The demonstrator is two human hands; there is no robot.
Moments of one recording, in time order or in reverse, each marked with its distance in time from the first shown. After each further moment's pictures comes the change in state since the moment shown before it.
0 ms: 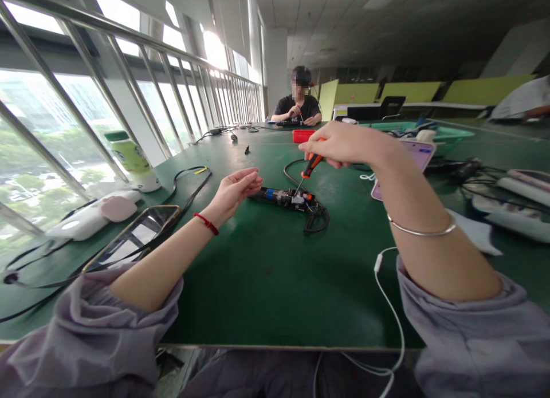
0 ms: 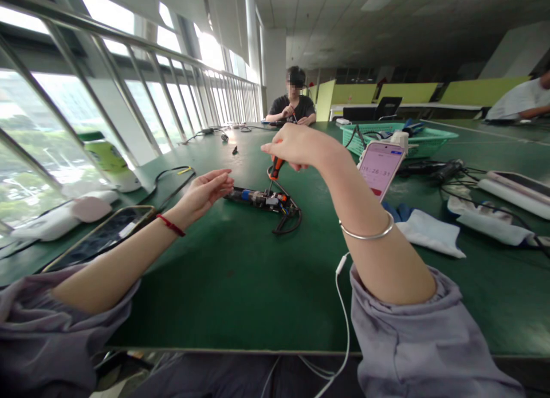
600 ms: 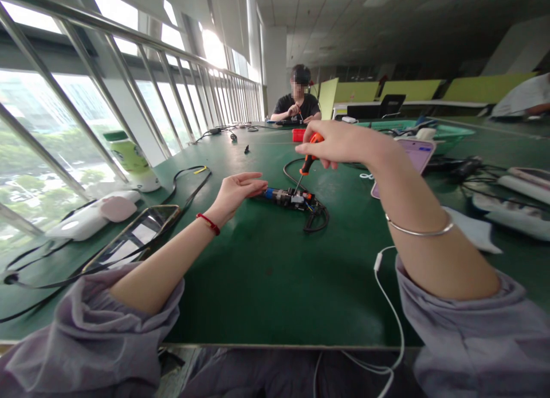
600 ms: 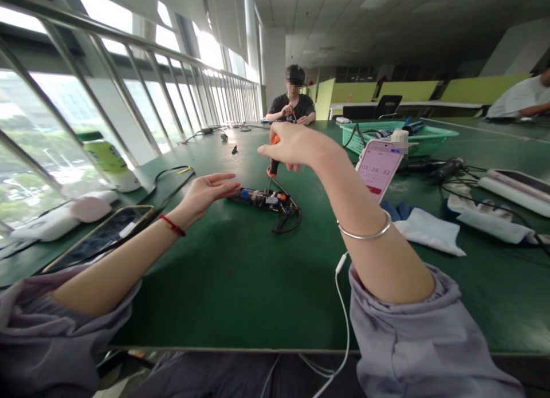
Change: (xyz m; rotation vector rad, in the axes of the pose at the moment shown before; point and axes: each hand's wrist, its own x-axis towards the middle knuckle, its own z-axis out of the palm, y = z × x) left_hand -0.005 -0.003 0.002 0.246 -0.031 0.038; right_hand 0.003 -0.002 0.004 0.005 0.069 0.031
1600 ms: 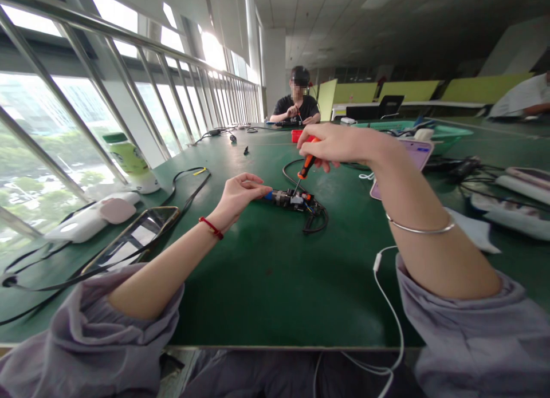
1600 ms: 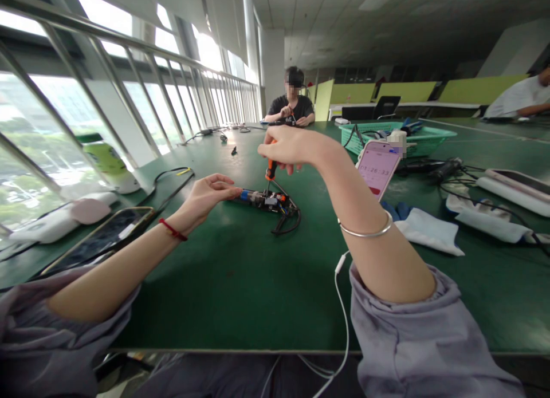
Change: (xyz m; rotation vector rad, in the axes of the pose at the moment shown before) left_hand -0.011 0.008 0.011 0.075 0.046 0.042; right_hand 0.000 -0.003 0.001 0.091 -0.062 -0.056
